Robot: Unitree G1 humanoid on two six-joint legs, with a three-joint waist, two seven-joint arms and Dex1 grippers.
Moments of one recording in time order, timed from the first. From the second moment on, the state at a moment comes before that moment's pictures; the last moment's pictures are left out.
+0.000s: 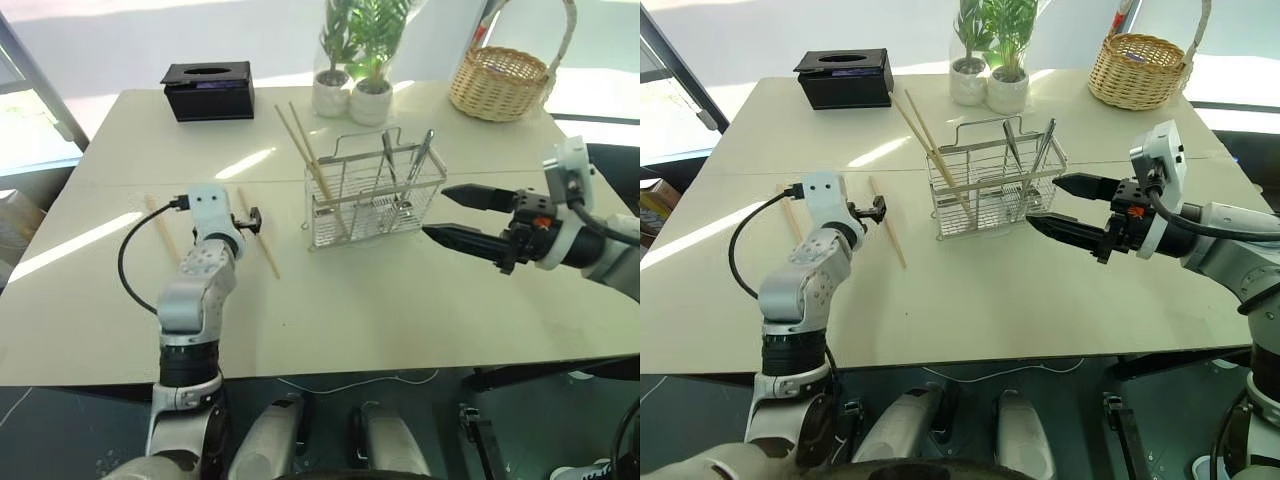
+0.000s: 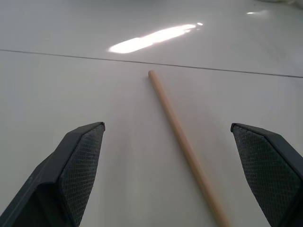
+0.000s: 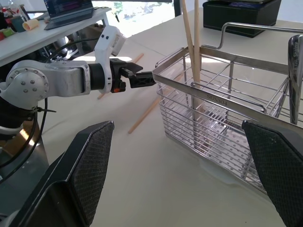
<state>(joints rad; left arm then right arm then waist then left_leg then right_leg) -0.54 0.04 0.16 -0.20 -0.18 0.97 0.20 -0.37 -0.91 -0.36 -0.41 0.98 0.94 0.81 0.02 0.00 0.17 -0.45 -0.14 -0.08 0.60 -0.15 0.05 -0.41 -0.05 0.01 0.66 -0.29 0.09</state>
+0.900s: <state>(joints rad) -0.80 -0.07 0.25 0.25 -0.12 1.02 0.35 -0.36 -0.89 -0.34 -0.43 0.97 0.91 0.75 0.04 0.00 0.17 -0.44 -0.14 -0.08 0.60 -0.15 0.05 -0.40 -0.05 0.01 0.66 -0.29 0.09</state>
